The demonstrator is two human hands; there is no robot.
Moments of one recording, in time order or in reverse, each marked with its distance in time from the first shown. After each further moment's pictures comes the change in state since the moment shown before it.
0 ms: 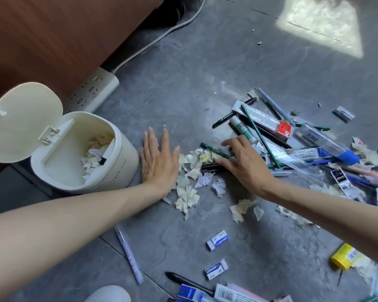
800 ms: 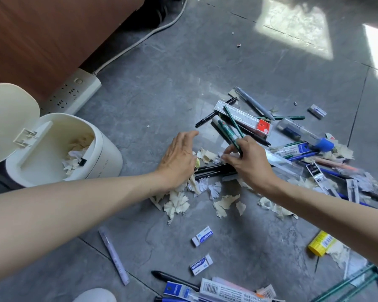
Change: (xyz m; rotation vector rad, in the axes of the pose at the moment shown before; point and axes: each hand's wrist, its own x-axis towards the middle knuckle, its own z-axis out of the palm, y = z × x) left_hand 0.001 0.051 0.011 -0.188 -0.091 0.525; right_hand -0.018 0.003 -0.033 0.180 0.124 0.298
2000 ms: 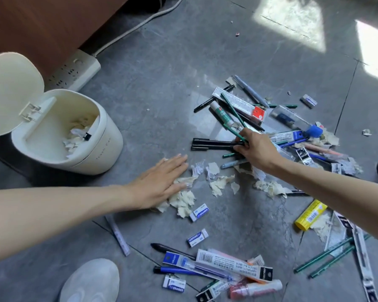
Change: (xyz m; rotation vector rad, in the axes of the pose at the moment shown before) left_hand -0.086 -0.031 -0.011 0.160 -0.492 0.188; right_hand 0.001 0.041 -0.014 -0.314 -0.155 0.027
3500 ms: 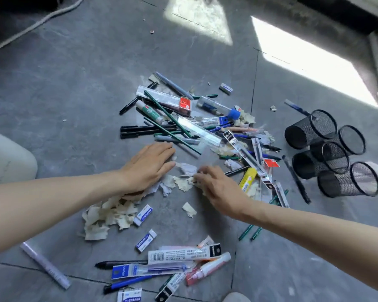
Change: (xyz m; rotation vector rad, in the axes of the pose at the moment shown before) left_hand 0.104 0.068 -0.001 0.122 0.088 0.203; right_hand -0.143 0.038 0.008 -0.099 -0.028 -0.164
